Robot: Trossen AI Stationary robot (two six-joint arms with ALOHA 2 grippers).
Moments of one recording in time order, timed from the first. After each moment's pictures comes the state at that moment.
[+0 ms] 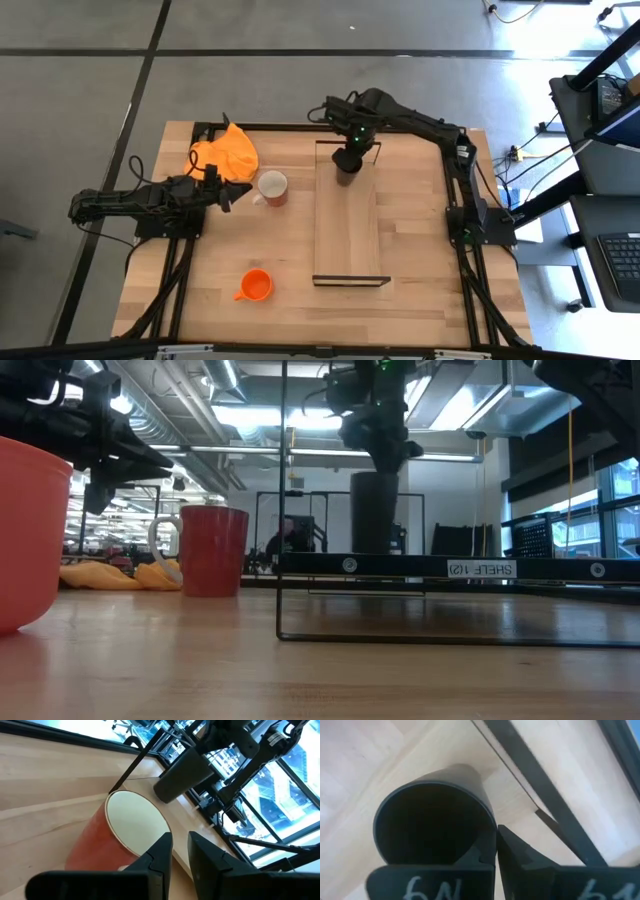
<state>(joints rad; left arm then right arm) 0.07 0.11 0.13 -0.21 -0.30 -0.85 -0.41 2.09 2.16 -1.57 0.03 0.30</state>
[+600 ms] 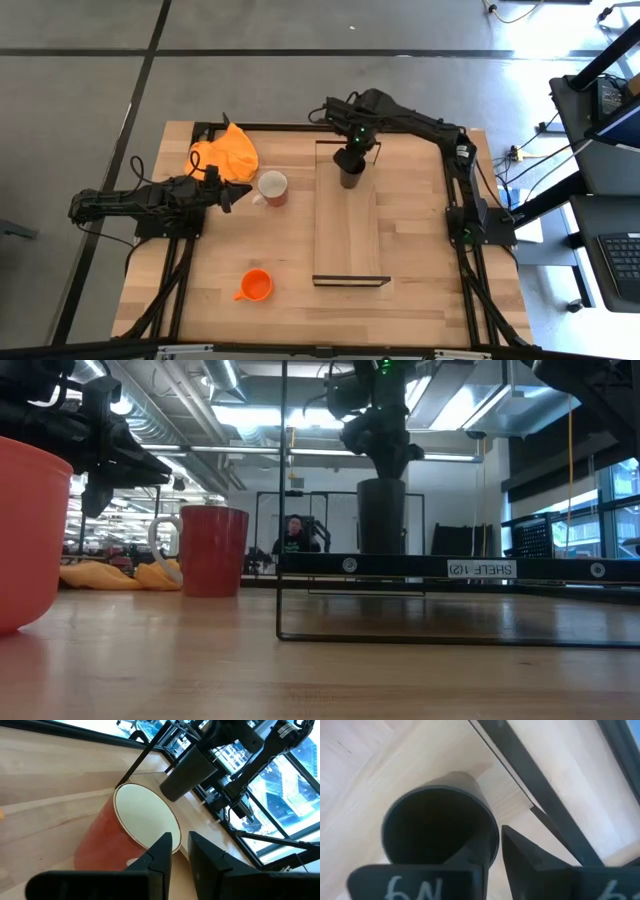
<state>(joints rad) 0.07 0.11 0.13 -0.24 -0.30 -0.85 -0.41 2.08 2.14 -1.57 0.03 0.29</state>
